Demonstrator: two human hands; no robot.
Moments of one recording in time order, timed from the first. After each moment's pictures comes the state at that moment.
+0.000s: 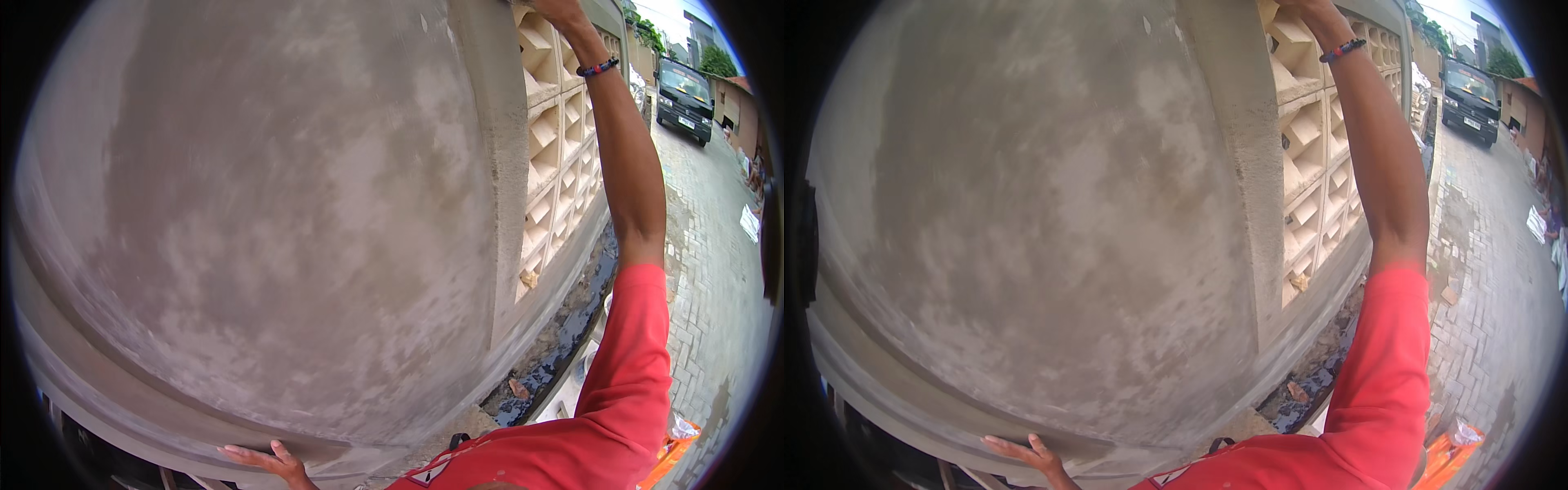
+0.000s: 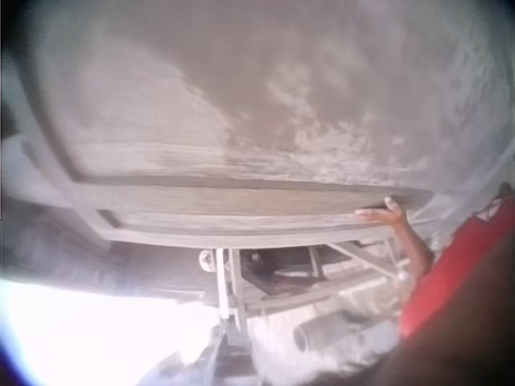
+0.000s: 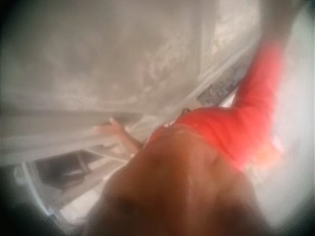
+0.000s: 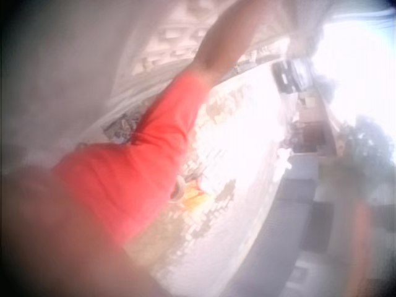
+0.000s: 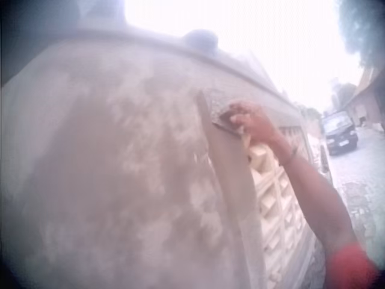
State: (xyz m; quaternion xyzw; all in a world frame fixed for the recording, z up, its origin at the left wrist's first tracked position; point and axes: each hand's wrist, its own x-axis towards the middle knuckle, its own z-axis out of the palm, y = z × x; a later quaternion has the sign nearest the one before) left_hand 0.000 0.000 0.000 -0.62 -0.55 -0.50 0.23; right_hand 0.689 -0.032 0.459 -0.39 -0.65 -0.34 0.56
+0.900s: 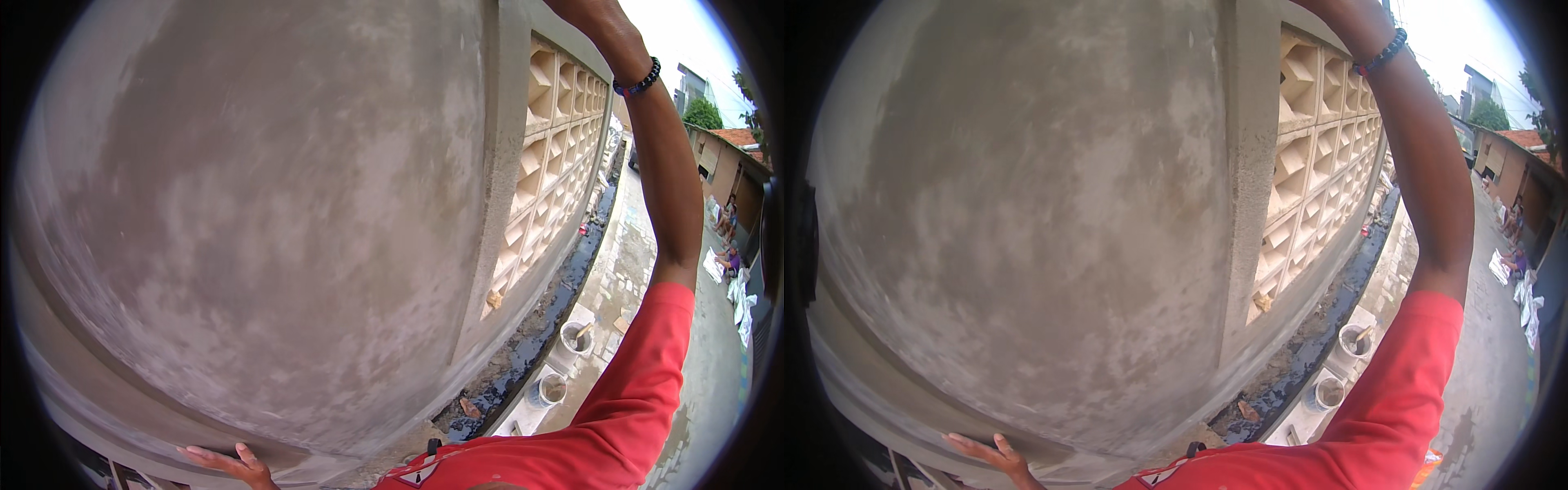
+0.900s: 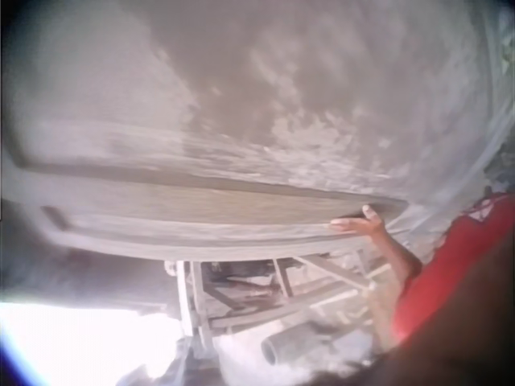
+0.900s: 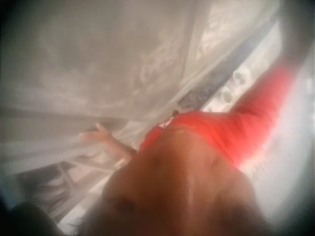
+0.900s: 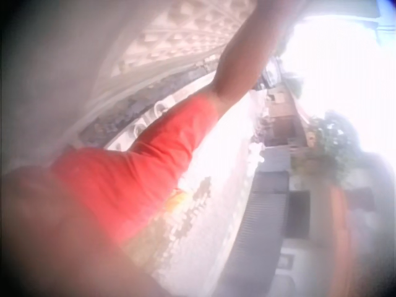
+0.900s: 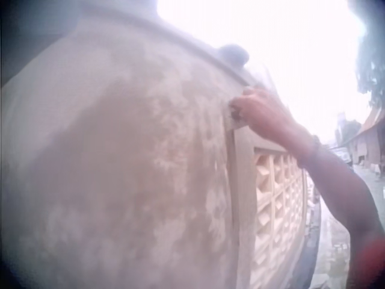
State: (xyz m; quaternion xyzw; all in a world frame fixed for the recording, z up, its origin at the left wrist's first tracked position) left_hand 0.011 0.006 0.000 -0.61 -0.55 -0.50 0.26; right_hand 0.525 -0.094 0.510 -0.52 -0.47 -0.71 0.11
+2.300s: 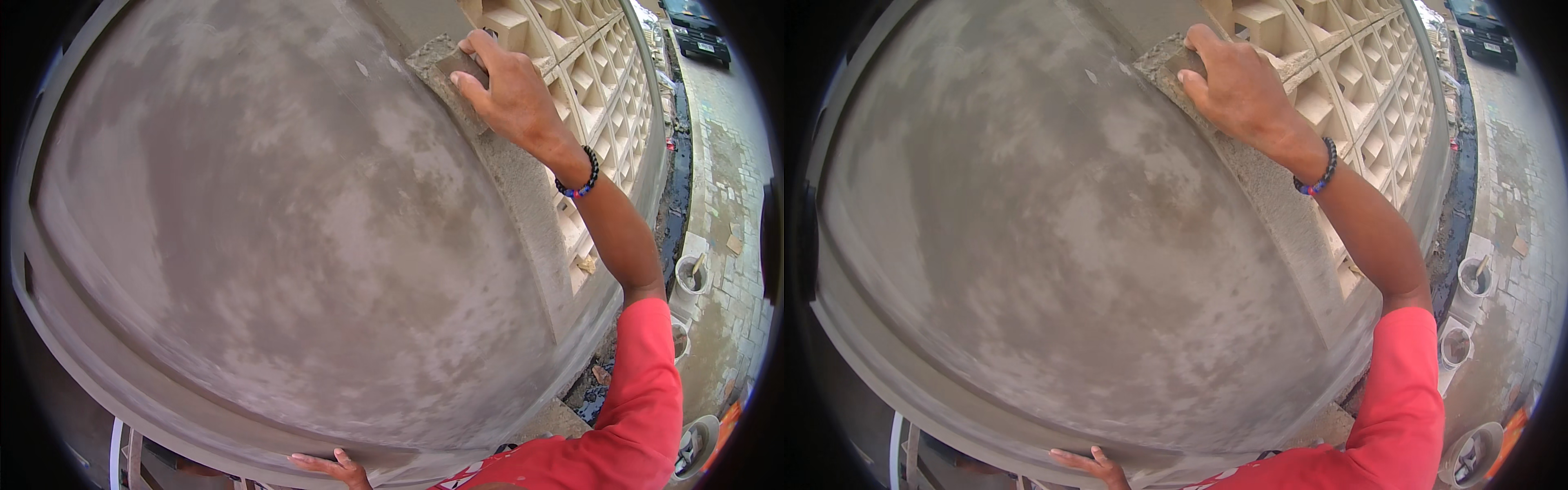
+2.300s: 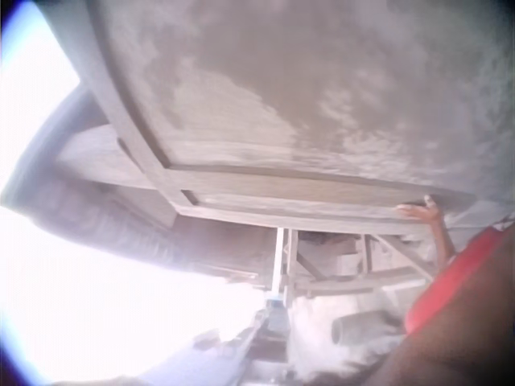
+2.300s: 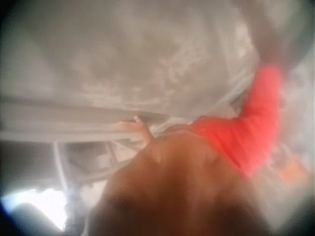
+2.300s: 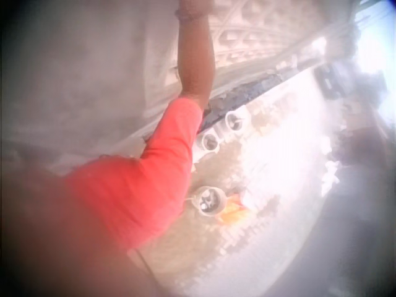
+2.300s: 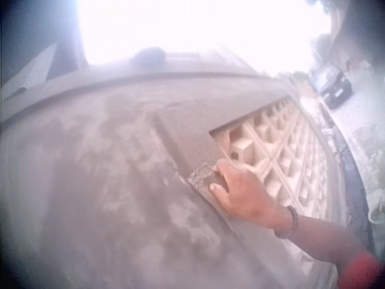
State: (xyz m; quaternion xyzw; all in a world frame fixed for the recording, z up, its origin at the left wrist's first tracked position) left_hand 0.011 -0.001 0.006 -0.62 -0.57 -0.50 0.22; right_hand 0.584 -0.053 0.326 -0.52 -0.47 -0.38 0.61
